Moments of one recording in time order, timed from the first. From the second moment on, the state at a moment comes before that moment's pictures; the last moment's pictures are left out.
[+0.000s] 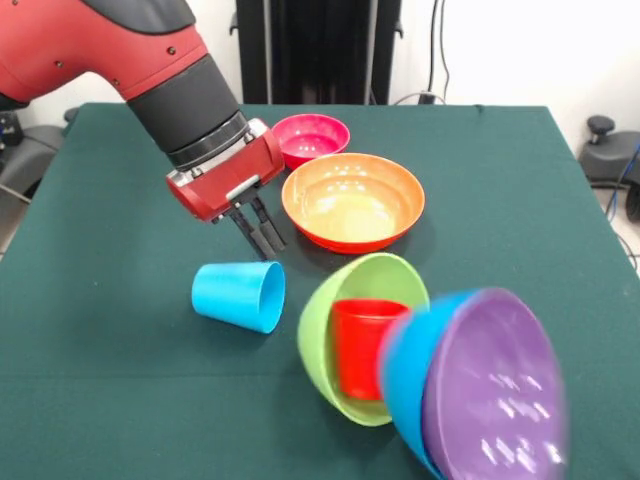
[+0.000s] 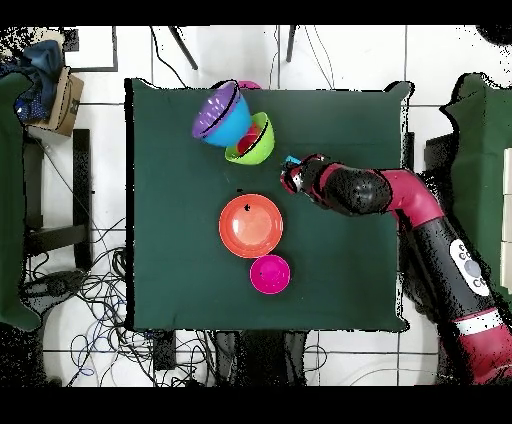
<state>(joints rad) -1.18 -0.19 1.12 1.58 -0.79 0.79 1.19</state>
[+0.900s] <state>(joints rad) -1.17 -0.20 1.12 1.56 -0.80 0.78 1.19</state>
